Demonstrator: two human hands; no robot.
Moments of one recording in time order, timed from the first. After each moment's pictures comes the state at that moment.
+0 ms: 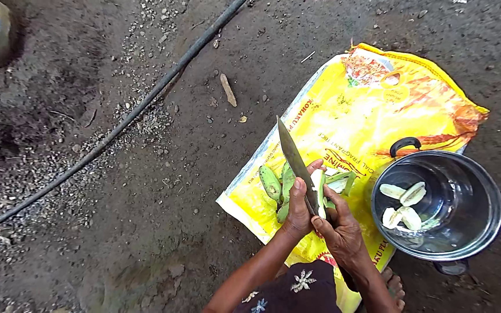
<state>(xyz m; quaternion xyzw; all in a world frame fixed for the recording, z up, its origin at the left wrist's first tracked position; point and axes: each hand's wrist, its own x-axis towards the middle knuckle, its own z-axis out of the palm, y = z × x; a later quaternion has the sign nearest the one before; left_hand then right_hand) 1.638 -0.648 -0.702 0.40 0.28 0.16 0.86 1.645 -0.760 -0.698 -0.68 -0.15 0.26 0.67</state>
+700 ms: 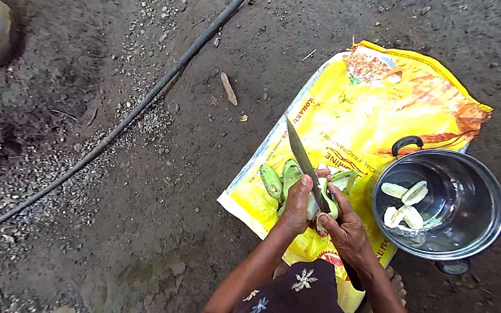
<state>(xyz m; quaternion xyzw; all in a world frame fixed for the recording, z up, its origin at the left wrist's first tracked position) 1.628 -0.635 -0.706 0.44 0.28 0.06 0.85 1.650 -0.766 -0.705 -0.68 -0.14 0.28 0.67</state>
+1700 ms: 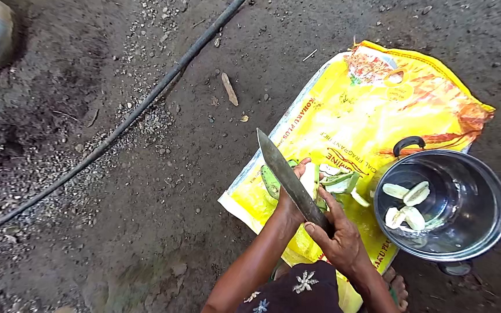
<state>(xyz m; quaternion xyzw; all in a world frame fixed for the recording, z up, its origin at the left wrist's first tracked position) 1.657 -0.618 -0.692 0.20 0.48 0.04 0.85 1.642 -0.758 -0.682 -0.77 -0.22 0.26 0.54</state>
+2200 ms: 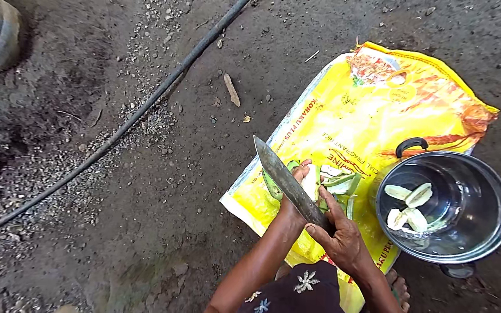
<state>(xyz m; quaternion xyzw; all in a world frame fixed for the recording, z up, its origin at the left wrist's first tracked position) 1.658 -0.622 -0.691 0.18 0.48 0.07 0.85 1.645 -0.760 -0.691 -0.76 -0.23 0.26 0.54</state>
